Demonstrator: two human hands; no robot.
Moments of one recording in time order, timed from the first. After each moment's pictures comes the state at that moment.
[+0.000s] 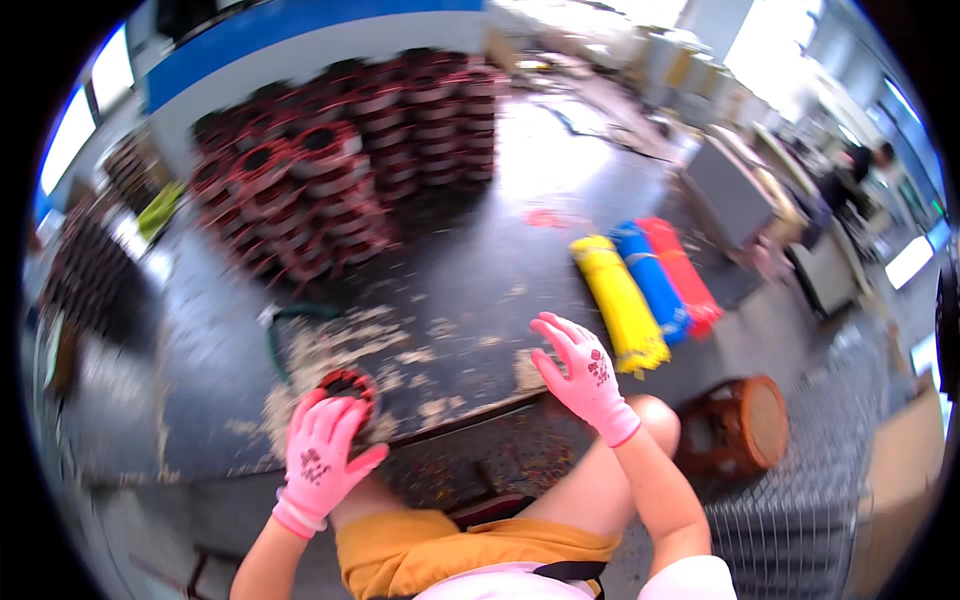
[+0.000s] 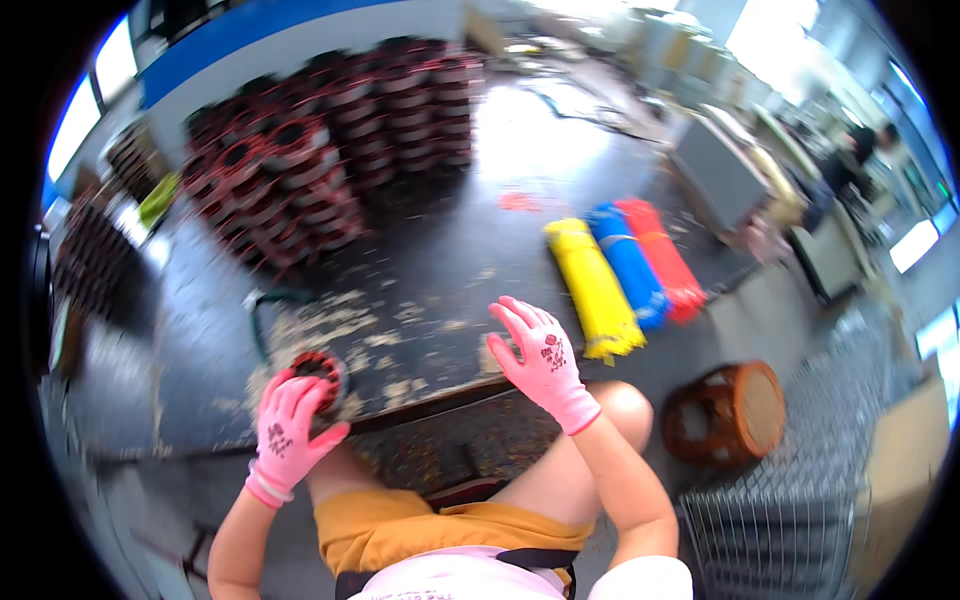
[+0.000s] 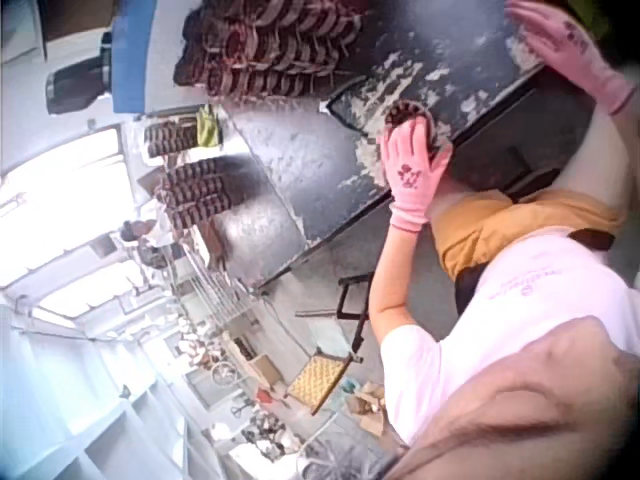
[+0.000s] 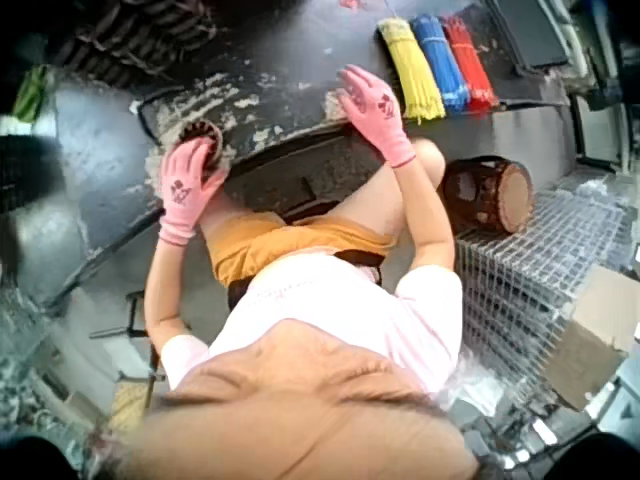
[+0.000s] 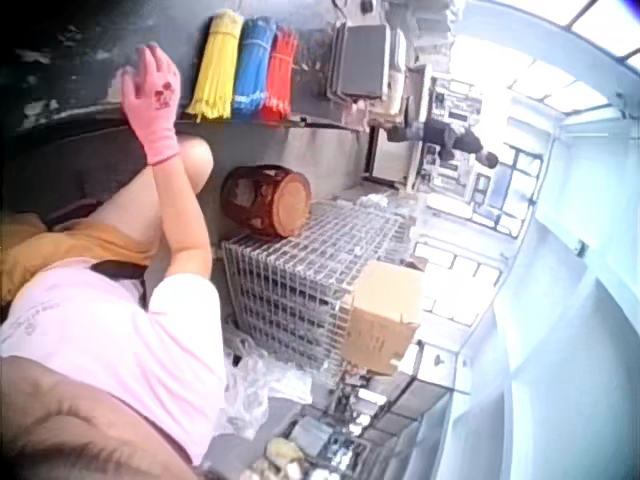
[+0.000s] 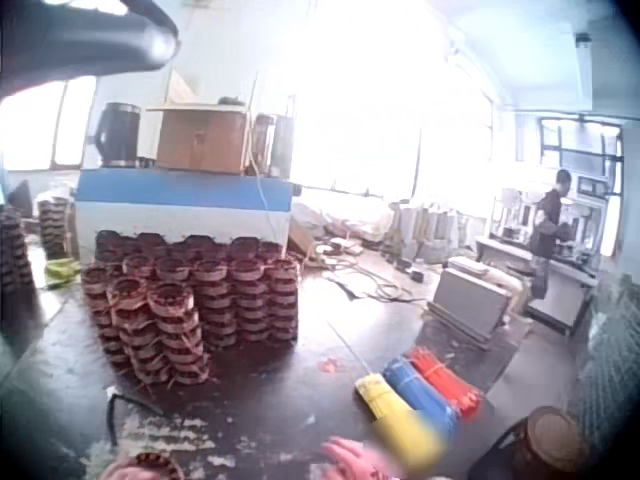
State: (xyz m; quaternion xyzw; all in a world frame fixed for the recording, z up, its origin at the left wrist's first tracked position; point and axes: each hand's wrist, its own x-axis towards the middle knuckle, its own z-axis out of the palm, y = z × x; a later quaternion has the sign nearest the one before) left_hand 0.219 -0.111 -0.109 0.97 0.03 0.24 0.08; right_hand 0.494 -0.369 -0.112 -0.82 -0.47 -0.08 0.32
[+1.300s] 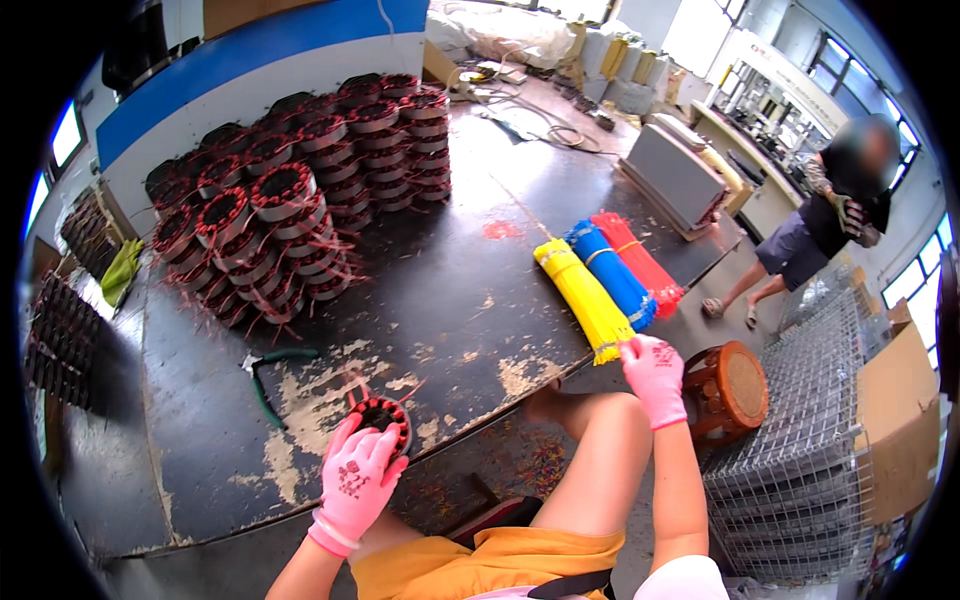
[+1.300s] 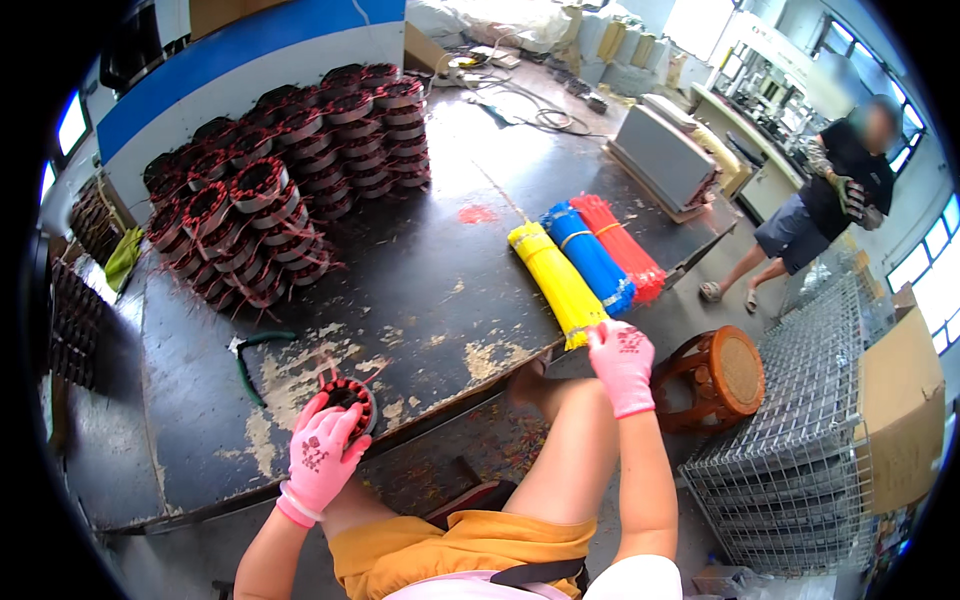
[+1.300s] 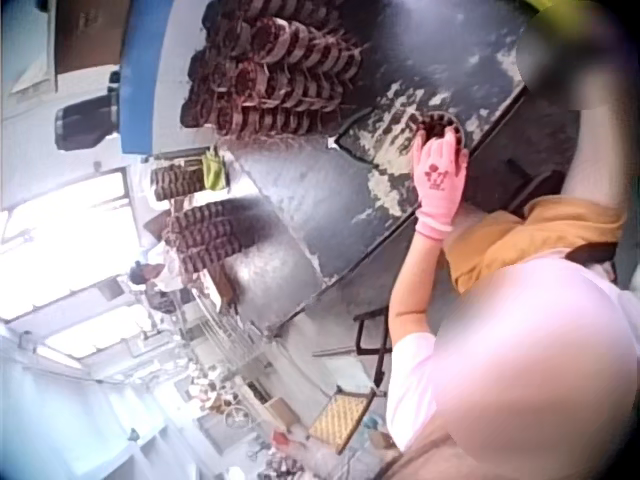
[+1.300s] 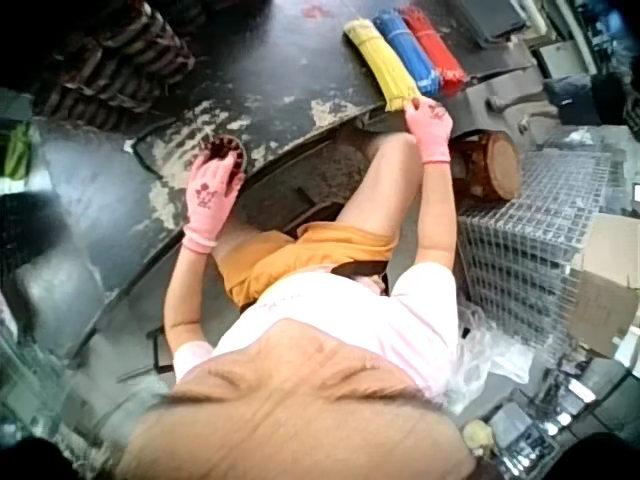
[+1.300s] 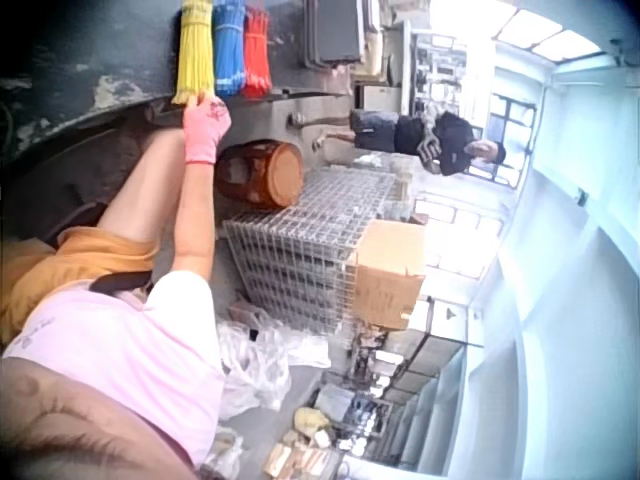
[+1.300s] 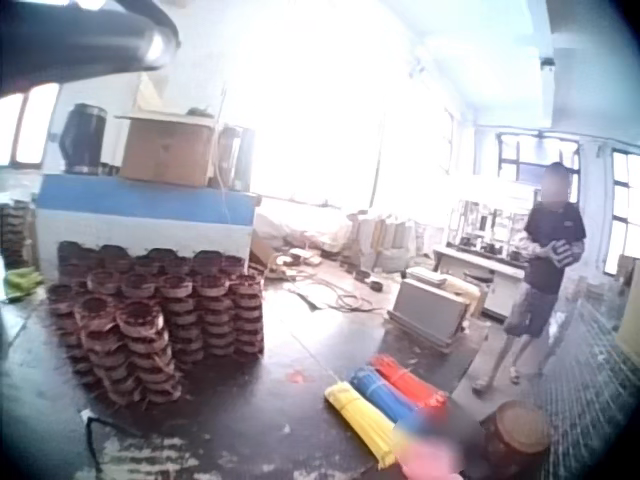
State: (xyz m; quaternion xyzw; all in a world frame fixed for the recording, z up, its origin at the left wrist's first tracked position) left_hand 0.249 -0.121 -0.123 0.96 -0.04 0.23 0.17; right_hand 0.511 -0.475 -0.092 -0.99 -0.08 -0.09 0.05
